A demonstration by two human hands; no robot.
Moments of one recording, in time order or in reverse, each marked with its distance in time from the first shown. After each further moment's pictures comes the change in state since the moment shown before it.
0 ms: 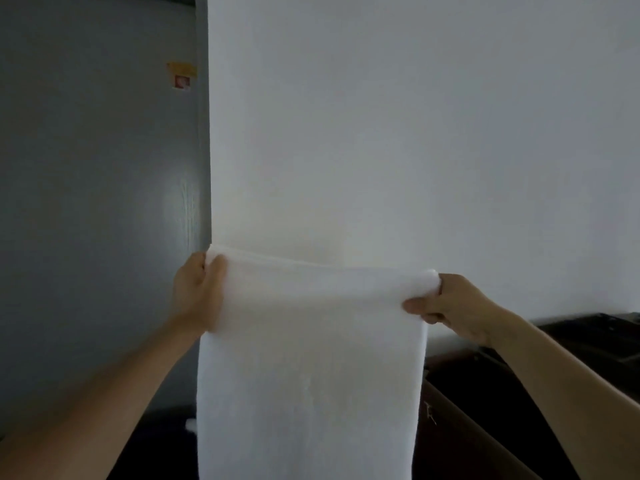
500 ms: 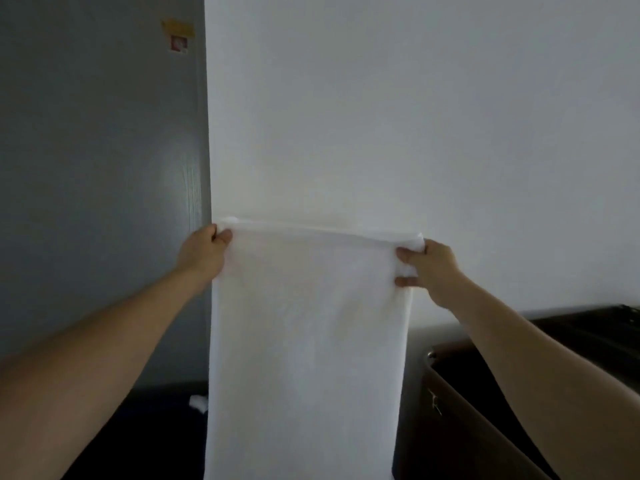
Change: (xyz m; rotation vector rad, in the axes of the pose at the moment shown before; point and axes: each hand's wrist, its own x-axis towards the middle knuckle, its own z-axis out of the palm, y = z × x) left_hand 0.055 -0.030 0.022 0.396 -0.247 -0.162; right_hand 0.079 0.003 0.031 0.223 0.335 0.023
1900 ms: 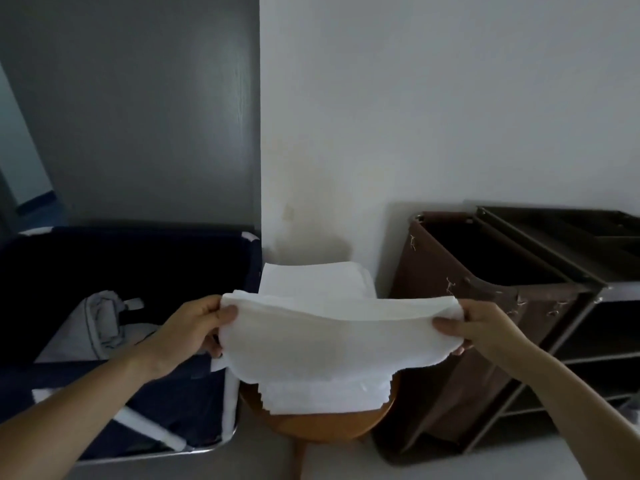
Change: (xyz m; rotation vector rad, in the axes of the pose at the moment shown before) left_hand -0.515 0.022 -0.156 -0.359 -0.577 -0.504; right_hand -0.392 0.076 -0.184 -0.536 -0.422 0.195
